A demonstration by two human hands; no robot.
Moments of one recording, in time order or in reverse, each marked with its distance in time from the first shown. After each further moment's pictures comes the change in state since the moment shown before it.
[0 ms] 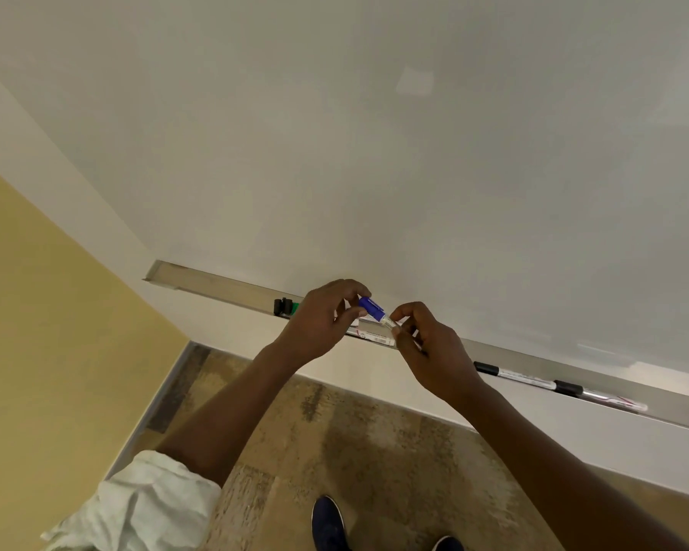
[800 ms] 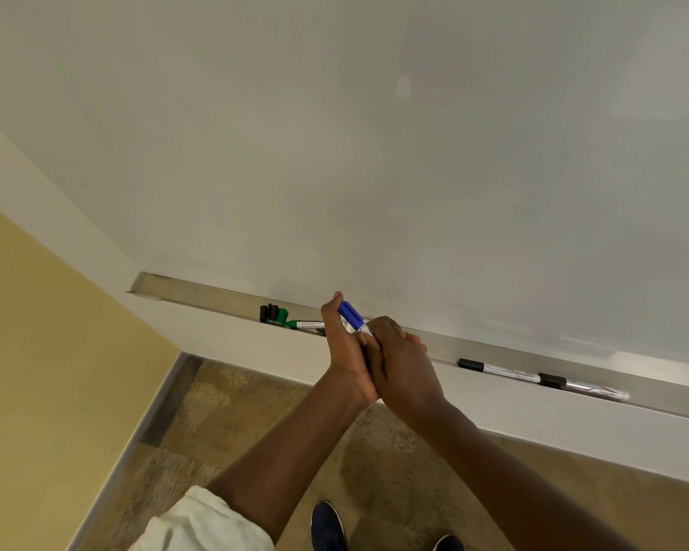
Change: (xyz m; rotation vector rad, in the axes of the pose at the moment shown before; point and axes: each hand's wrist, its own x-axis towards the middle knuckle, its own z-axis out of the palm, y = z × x) left_hand -0.005 0.088 0.065 -1.723 -0.039 -0.916; right_hand -0.017 -0.015 0.024 -0.082 0.109 -0.055
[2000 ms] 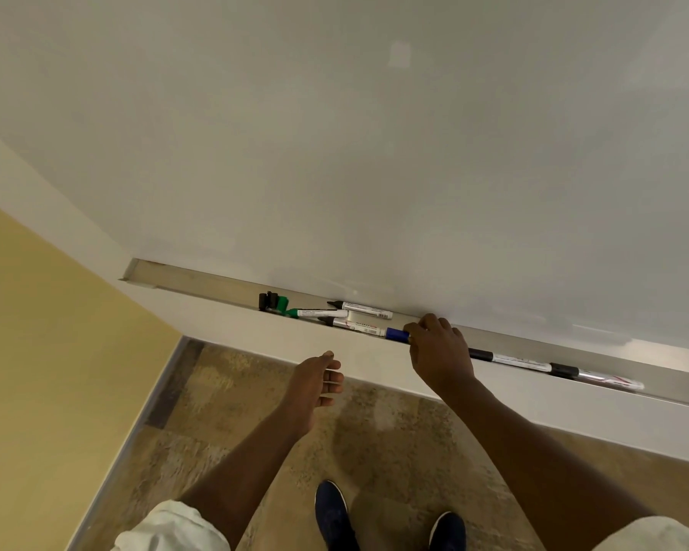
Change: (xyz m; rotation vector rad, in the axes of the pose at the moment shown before) left_hand 0.011 -0.006 -0.132 0.672 0.560 0.007; right_hand 0.020 0.122 0.027 -0.598 -0.168 0.106
